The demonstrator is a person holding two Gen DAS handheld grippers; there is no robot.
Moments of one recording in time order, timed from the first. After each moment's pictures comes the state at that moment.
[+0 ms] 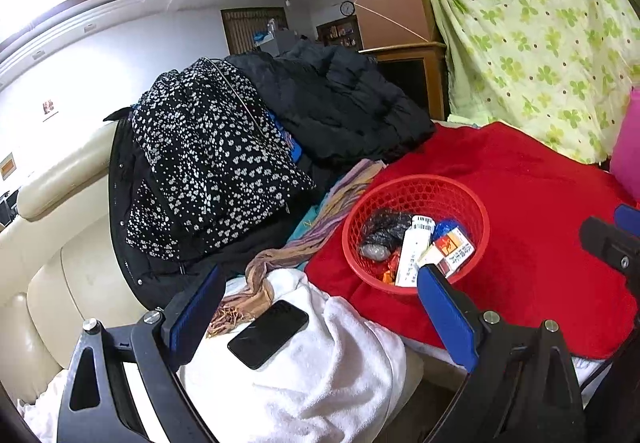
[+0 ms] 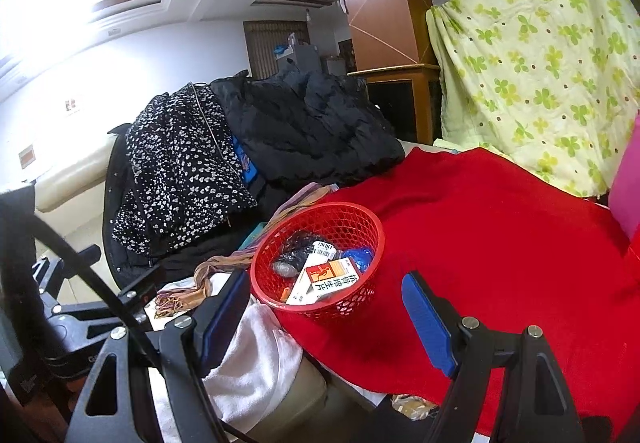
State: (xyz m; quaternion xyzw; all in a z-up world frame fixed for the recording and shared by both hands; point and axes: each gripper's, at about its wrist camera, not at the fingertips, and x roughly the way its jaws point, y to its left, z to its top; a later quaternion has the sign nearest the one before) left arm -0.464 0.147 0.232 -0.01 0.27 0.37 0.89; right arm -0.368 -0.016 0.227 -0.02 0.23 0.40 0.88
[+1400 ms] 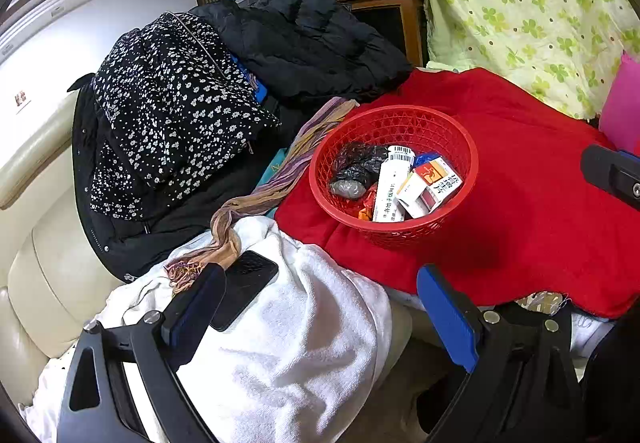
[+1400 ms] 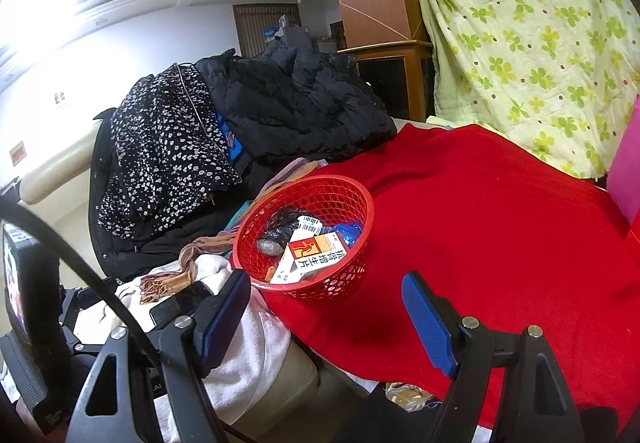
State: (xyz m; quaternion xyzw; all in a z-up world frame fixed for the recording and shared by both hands) left arm -0.444 0.146 0.175 -0.03 0.35 0.33 0.88; right arm -0.351 -0.006 0.198 -0.03 0.27 0.39 0.88
